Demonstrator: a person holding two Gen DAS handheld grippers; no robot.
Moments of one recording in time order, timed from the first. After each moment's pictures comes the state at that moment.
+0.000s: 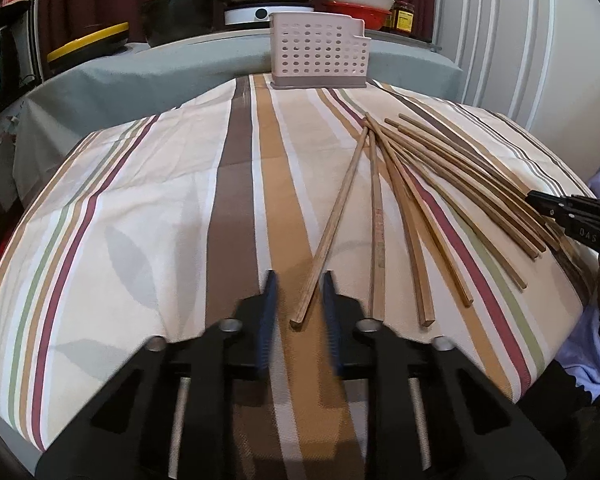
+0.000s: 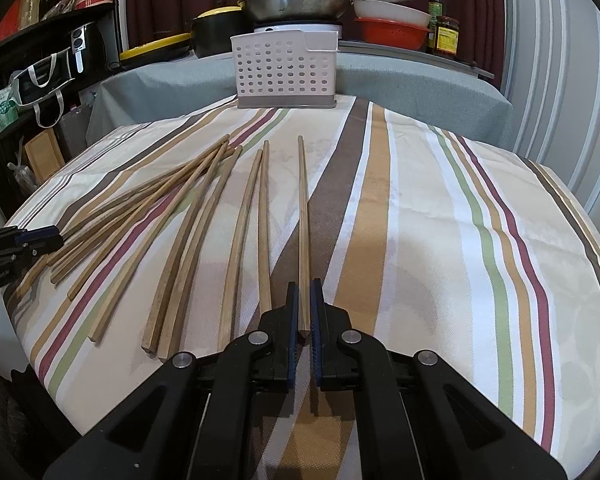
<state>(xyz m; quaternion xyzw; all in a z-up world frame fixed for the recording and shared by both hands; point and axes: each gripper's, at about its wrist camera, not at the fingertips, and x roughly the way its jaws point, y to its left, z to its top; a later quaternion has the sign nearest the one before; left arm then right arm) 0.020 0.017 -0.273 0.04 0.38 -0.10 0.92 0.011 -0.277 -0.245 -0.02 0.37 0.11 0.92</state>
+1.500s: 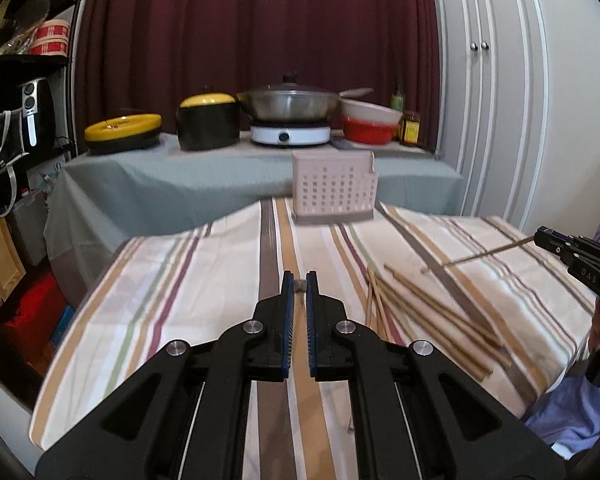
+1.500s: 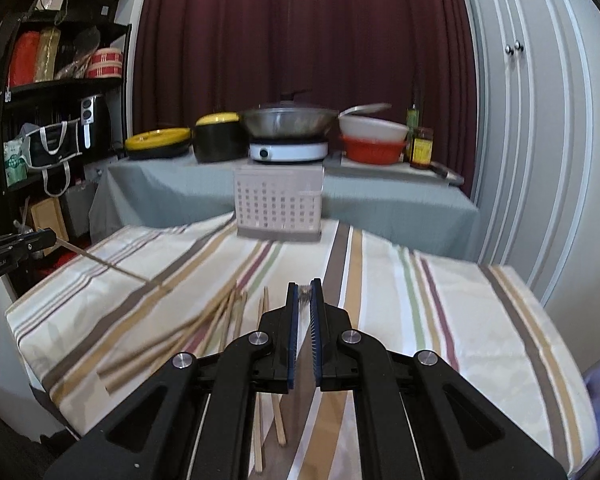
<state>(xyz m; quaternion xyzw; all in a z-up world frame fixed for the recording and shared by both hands) 0.000 0.028 -0.140 0.01 0.22 -0.07 0.97 -0.011 -0.279 -0.126 -0.02 0.20 0.09 0.97</state>
